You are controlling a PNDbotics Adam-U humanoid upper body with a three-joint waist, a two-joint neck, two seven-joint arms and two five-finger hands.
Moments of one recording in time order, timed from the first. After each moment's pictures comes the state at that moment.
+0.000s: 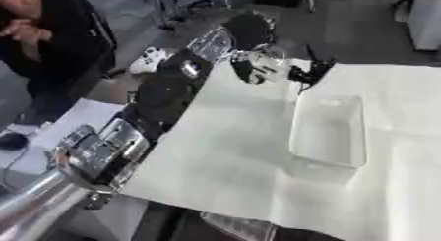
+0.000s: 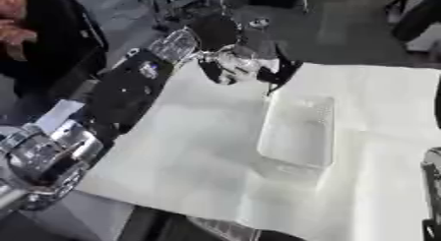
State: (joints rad) left arm -1.13 0.33 -0.24 -0.71 -1.61 -0.38 0.20; right arm -0.58 -0.15 0.18 -1.99 0.05 -0.30 -0.03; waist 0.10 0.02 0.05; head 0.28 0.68
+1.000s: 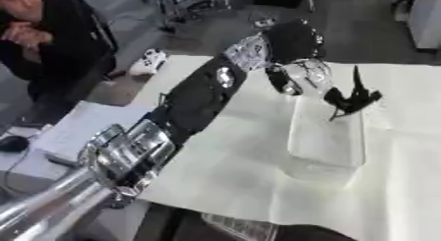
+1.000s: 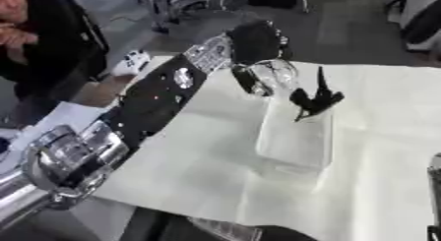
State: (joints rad) left arm -1.15 0.26 -0.30 -0.73 -1.75 -0.51 0.42; right arm -0.59 -0.13 0.19 -1.99 0.05 -0.31 -0.03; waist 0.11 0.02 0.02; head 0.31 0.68
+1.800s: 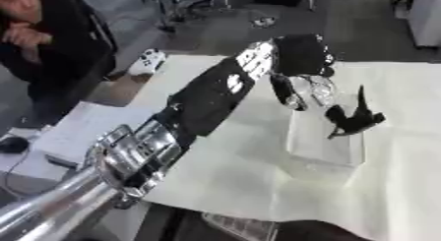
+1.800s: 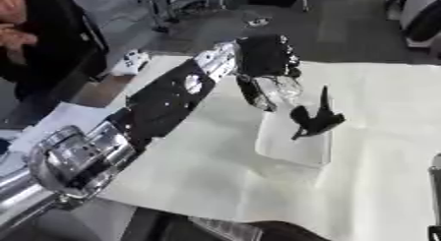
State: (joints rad) left arm -1.15 0.24 -0.31 -0.69 -1.96 -0.67 0.49; right arm -0.59 -0.12 0.19 -1.99 0.05 -0.31 -0.03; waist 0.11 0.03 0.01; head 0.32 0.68
